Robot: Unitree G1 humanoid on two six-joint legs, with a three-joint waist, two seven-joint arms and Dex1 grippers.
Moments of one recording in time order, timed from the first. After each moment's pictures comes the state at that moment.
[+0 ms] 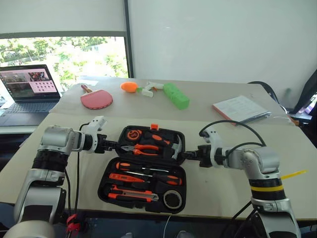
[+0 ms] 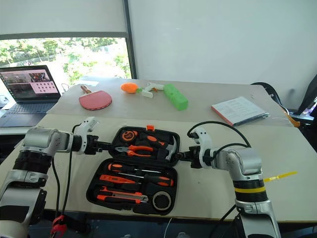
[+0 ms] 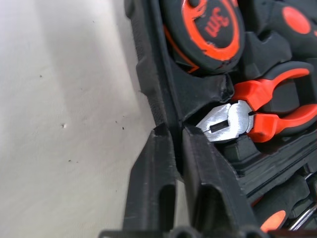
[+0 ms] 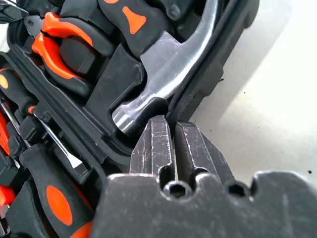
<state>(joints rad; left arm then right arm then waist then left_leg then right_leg) -0.87 0.70 -0.05 0.45 -0.35 1.20 -0.91 -0.63 -0.44 -0.07 -0.07 0.54 1.35 0.54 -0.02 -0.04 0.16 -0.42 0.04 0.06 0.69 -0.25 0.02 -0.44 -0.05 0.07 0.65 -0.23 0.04</state>
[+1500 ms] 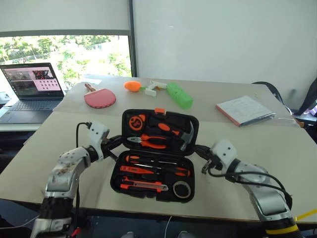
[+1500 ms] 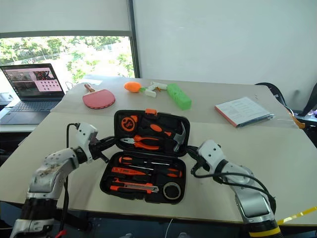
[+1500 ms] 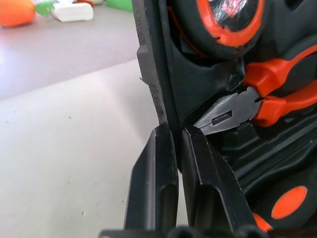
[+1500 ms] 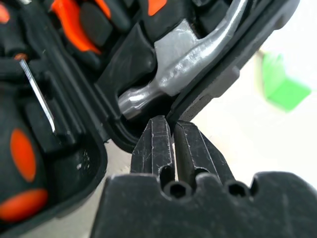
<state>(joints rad) -0.35 0.50 0.15 -0.03 -0.26 0.38 -0.74 -0.17 -0.55 0.04 -0.20 0.05 0.03 0.65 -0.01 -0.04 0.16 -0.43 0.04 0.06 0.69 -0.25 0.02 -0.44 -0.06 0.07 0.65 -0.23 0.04</state>
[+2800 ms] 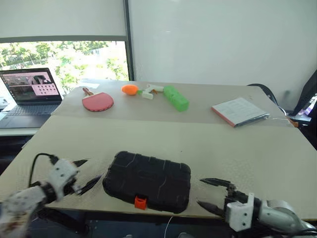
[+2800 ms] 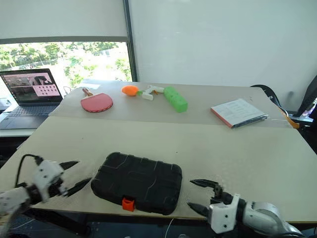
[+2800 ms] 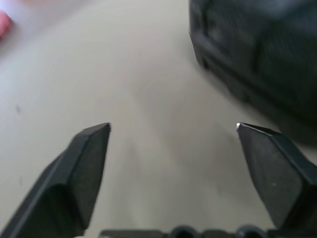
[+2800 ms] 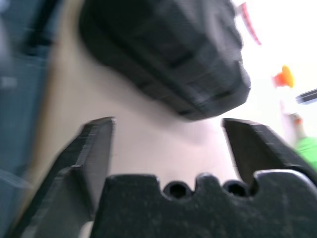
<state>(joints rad) 0.31 0.90 0.42 -0.21 -0.37 0.22 -0.96 0.30 -0.94 0.04 -0.26 -0.03 -0.60 0.69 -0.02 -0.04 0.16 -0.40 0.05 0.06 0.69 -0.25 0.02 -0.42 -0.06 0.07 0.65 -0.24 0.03</state>
